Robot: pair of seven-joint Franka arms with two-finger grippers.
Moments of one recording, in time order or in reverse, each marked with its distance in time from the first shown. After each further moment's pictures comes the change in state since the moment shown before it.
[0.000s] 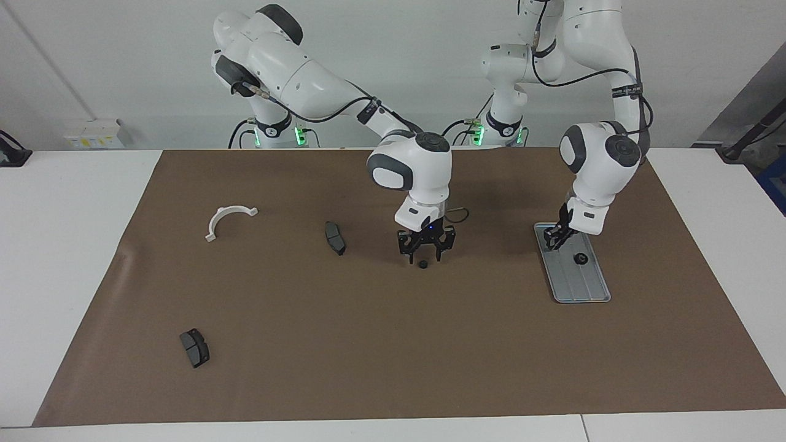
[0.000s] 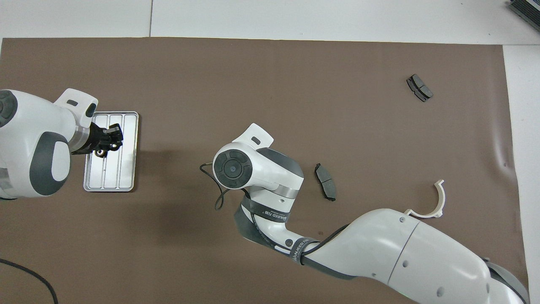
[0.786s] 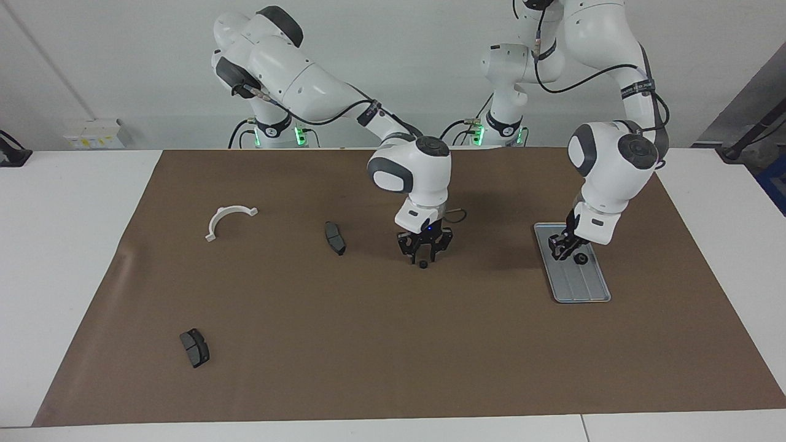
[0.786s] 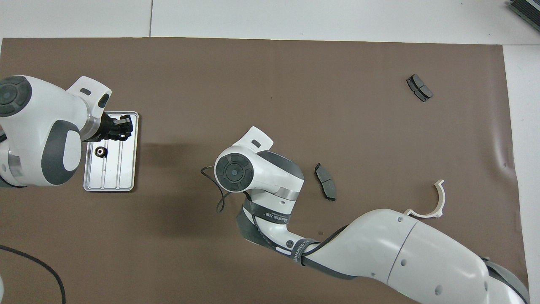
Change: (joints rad) left arm -0.033 0.034 -0.012 0.057 0.003 -0.003 0.048; right arm -0.007 0.000 -0.001 -0.030 -0.014 0.035 0.000
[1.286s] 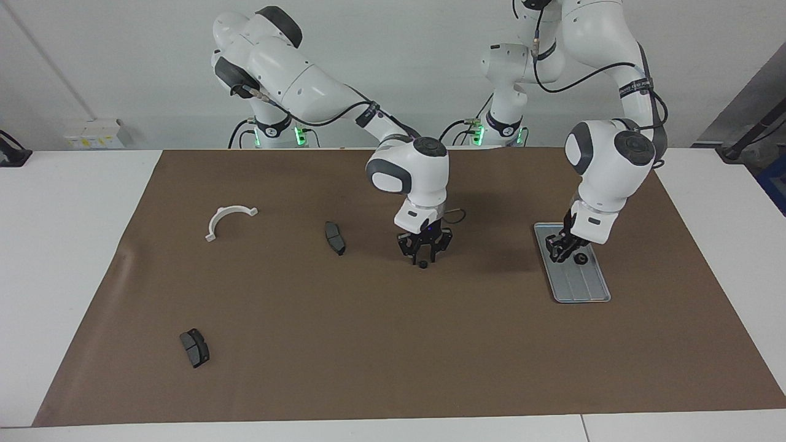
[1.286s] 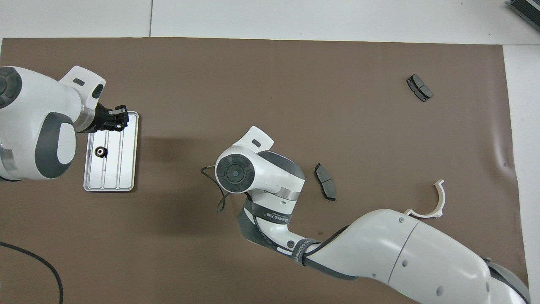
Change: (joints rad) left arm 0.003 0.021 0.008 0.070 0.000 -0.008 0.000; right arm -0.002 -0.004 0.001 -0.001 -0.007 0.004 0.000
